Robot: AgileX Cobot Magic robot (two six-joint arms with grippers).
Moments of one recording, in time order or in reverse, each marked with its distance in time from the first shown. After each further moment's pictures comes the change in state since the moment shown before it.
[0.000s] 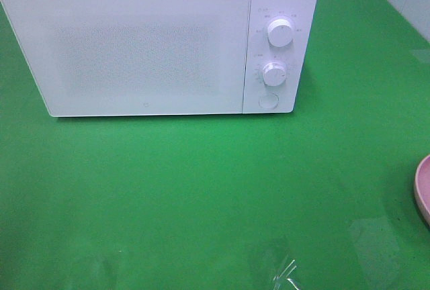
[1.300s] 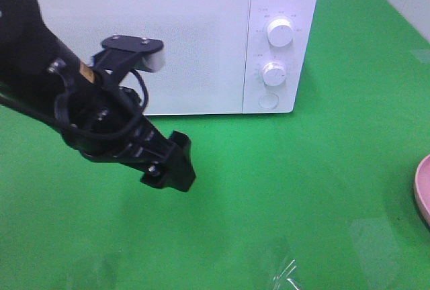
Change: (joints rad) left arm -0.675 1.115 -0.409 -0.156 -0.455 0.017; right arm 0.000 0.000 0.000 -0.001 0.000 0.000
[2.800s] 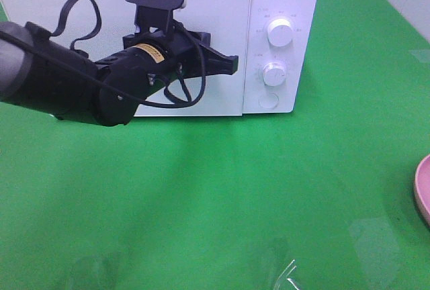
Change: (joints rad) left arm -0.046 0.454 -0.119 -0.024 -1.334 0.062; right arm 0.000 0.000 0.000 -0.003 0.000 0.007
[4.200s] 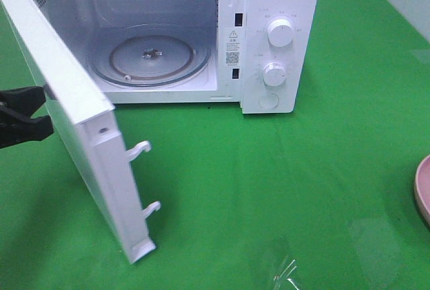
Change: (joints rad) left arm 0.438 -0.537 0.818 0.475 -0.208 -0.362; right arm 0.000 0.000 0.000 0.000 0.000 -0.001
